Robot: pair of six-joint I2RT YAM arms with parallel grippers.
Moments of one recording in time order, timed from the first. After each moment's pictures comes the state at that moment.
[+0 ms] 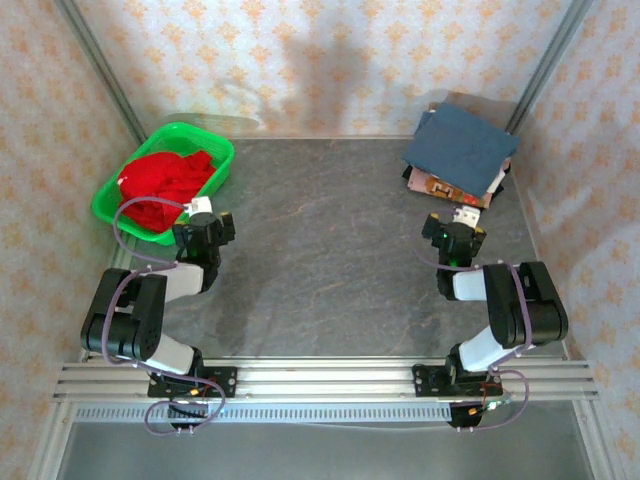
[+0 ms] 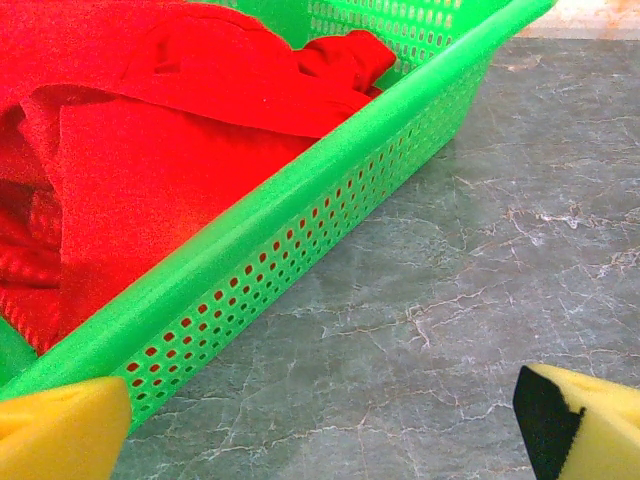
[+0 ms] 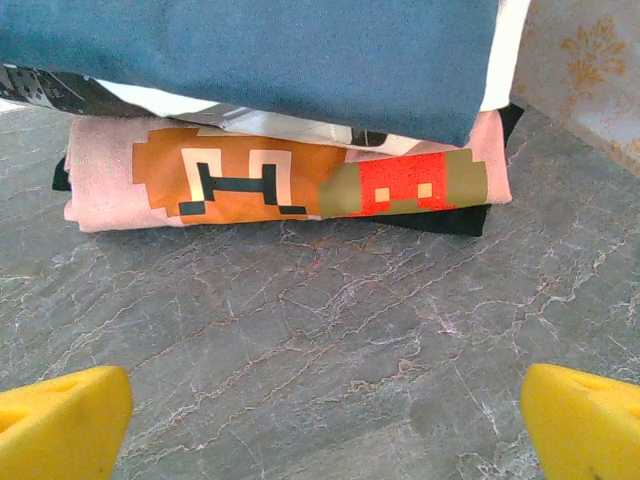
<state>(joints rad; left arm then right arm) -0.07 1.49 0.49 0.52 -0.45 -0.11 0.06 1.54 0.38 0.78 0.34 0.19</state>
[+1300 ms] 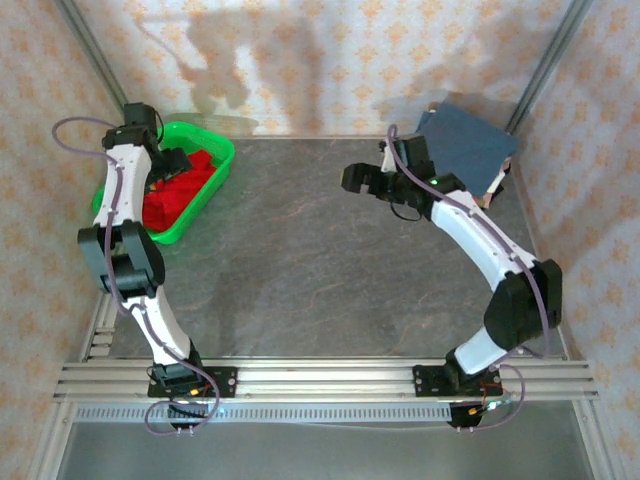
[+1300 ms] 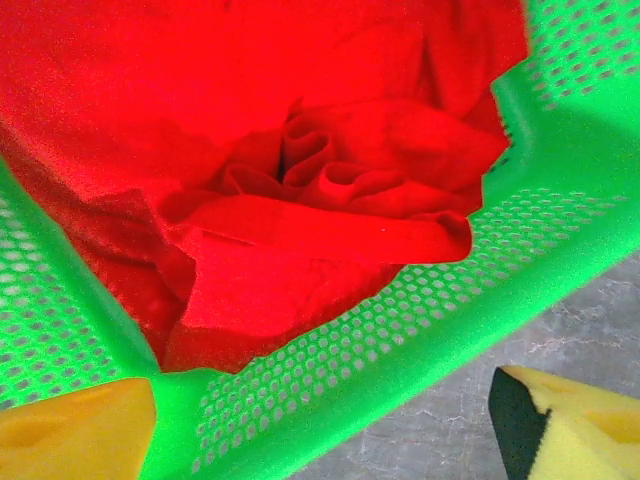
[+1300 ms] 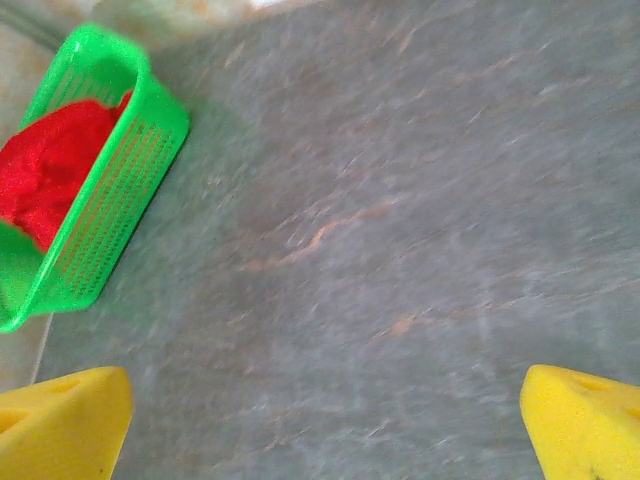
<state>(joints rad) 0.27 1.95 1.90 -1.10 -0.01 -0.42 0.41 1.58 1.41 -0.55 -0.27 0.51</state>
